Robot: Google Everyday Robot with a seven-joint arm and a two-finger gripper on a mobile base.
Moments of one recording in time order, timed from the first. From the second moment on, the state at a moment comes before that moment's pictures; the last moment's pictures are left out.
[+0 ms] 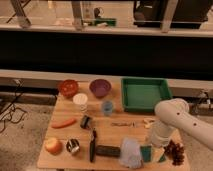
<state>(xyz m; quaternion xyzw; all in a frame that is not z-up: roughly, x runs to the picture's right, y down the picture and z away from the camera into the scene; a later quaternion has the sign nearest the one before) 0.213 0.287 0.668 -0.45 -0.12 -0.06 0.88</state>
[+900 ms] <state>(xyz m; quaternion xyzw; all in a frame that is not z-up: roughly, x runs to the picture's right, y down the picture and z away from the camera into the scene) 0.123 0.218 0.714 -0.41 -0.21 -0.08 0.88</state>
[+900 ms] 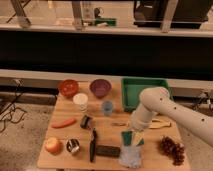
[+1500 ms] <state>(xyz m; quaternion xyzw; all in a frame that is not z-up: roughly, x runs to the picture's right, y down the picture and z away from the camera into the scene) 0.104 0.178 0.728 -0.40 -0.21 -0.09 0.89</state>
